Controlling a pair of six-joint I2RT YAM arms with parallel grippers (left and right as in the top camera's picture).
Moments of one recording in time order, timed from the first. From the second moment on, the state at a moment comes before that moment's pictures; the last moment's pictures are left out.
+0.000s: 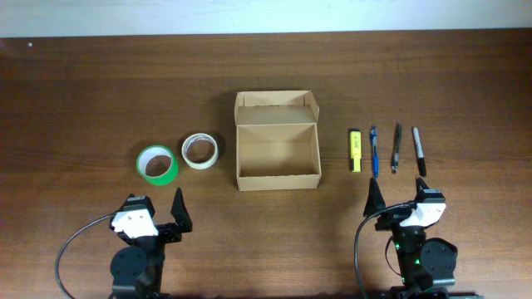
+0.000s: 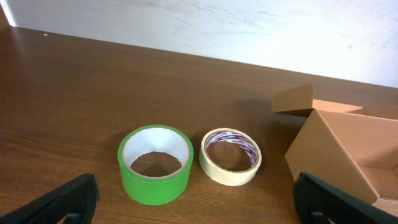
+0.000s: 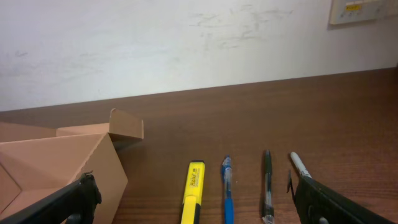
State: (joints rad) left arm -0.07 0.02 0.11 -0.31 -0.11 -0.18; right arm 0.03 0.02 0.01 -0.07 0.00 0.13
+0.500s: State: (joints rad) left arm -0.07 0.01 0.10 -0.31 -0.11 -0.18; right arm 0.03 0.18 0.23 -0.46 -0.08 0.11
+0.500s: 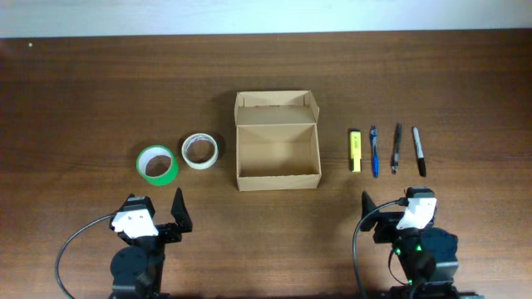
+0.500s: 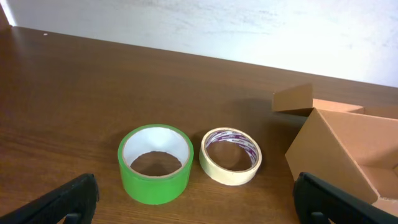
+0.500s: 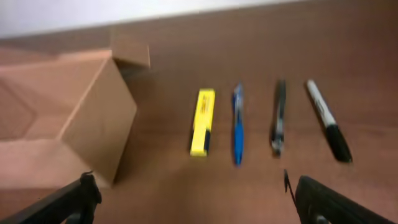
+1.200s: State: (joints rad) left arm -0.07 0.79 1.24 -0.55 0.04 -0.02; right arm 0.03 1.08 1.85 -1.38 -0.14 0.06
